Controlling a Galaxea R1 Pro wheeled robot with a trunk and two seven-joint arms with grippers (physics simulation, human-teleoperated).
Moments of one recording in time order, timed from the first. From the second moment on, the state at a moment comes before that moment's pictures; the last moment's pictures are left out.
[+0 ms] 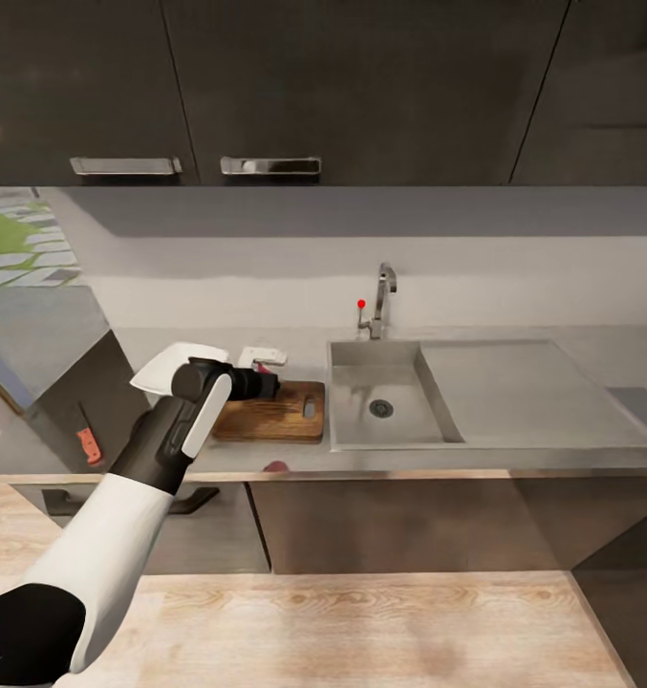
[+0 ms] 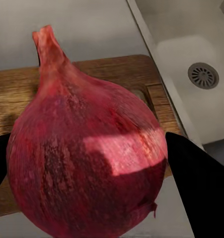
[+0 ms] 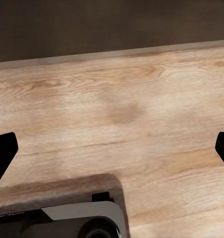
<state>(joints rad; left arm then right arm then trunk) -0.98 -0.01 -0.27 -1.17 0.30 1.01 0.05 0.03 -0.03 0.08 -0.47 -0.16 -0.56 -0.11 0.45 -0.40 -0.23</state>
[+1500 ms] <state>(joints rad) -0.94 -0.01 -0.28 -1.16 0.30 1.01 0.05 0.03 -0.03 0.08 -0.47 -0.16 -0.55 -0.11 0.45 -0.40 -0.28</state>
